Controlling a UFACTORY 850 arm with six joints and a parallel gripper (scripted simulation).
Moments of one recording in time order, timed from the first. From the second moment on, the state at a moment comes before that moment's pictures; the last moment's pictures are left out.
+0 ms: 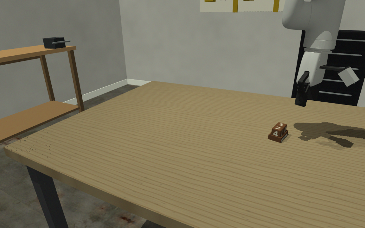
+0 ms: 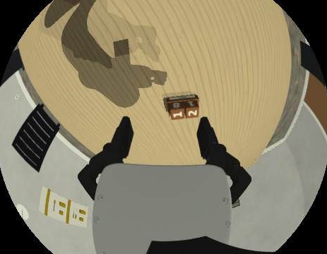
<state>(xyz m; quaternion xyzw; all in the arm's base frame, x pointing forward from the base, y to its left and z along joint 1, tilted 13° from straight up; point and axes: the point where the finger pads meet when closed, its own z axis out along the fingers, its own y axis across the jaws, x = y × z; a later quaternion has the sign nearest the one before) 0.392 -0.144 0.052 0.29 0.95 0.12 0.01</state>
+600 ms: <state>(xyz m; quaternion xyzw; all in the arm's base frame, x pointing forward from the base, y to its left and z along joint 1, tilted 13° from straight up) 0.369 -0.145 0.047 0.54 0.83 0.12 -0.02</state>
